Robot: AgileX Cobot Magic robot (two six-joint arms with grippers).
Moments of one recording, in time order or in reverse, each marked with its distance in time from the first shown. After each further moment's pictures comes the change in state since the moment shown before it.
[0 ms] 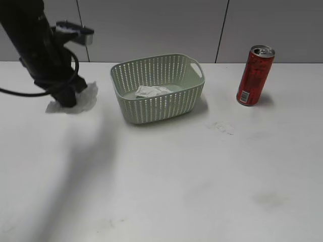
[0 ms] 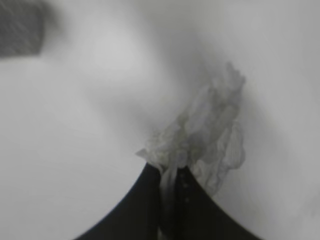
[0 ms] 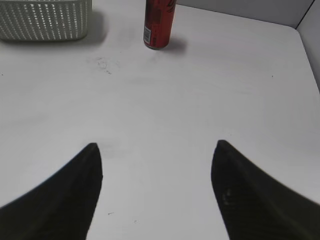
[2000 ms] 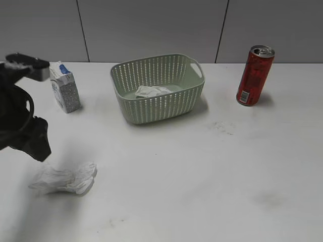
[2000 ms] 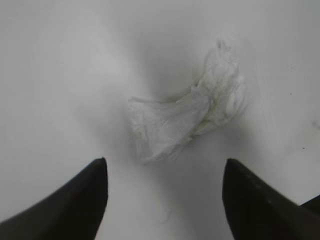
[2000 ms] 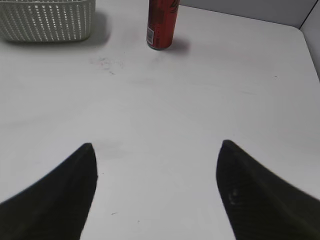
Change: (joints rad) left arm 0.070 -0.304 0.475 -0.067 -0.172 -0.001; right arm 0.000 0.000 0.000 0.011 0.000 0.000
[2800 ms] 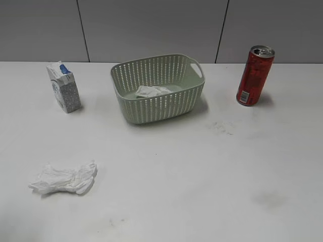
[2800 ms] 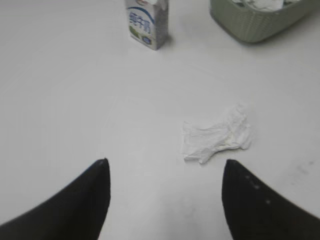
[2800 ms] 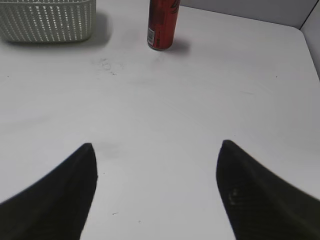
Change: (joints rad) left arm 0.192 -0.904 0.267 -0.007 -0.010 -0.041; right arm 0.000 0.000 0.000 0.002 -0.001 0.000
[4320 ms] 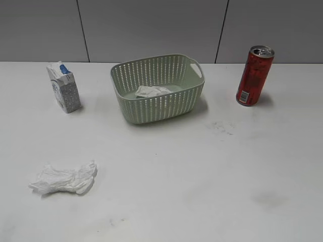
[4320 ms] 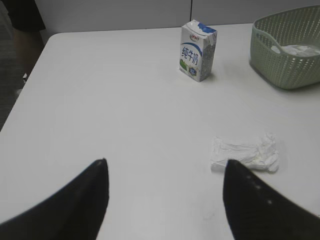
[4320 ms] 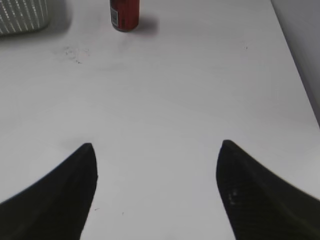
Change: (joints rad) left arm 0.102 -0.673 0.201 0.097 0.117 -0.193; right arm -0.152 0.055 0.000 0.001 -0.003 0.001
